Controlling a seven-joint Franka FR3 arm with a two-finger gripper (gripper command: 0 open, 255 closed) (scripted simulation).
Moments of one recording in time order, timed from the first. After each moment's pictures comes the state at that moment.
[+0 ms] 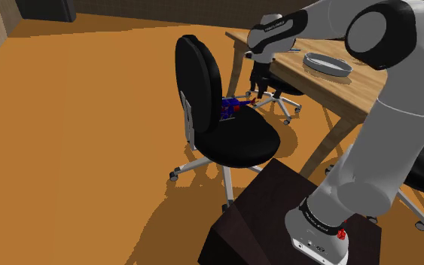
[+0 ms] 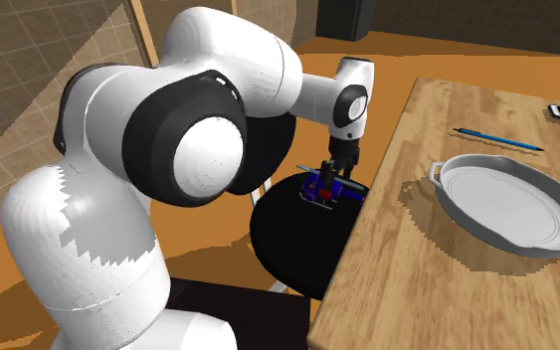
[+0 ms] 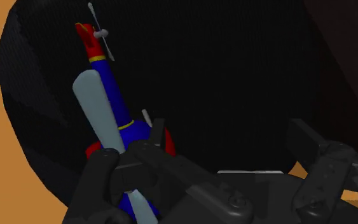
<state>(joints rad) 0.04 0.19 -0.59 -1.92 0.02 1.97 -1.46</state>
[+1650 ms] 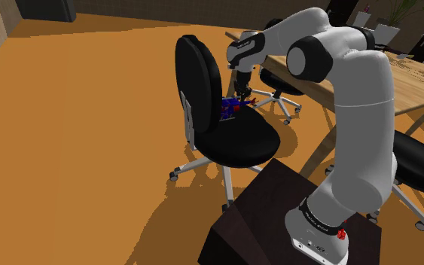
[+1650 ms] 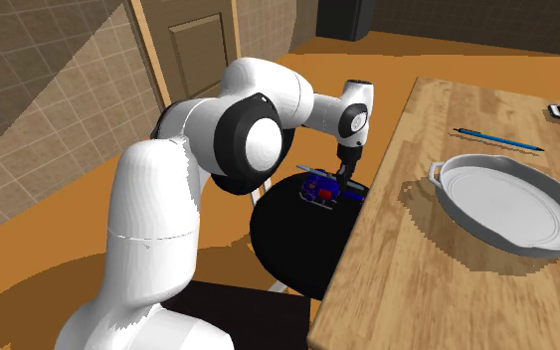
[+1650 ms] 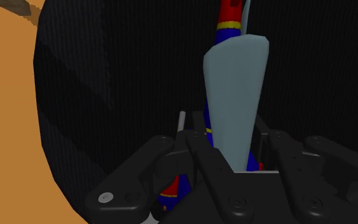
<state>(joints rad) -0.10 0.61 -0.49 -1.57 0.17 2.00 -1.77</state>
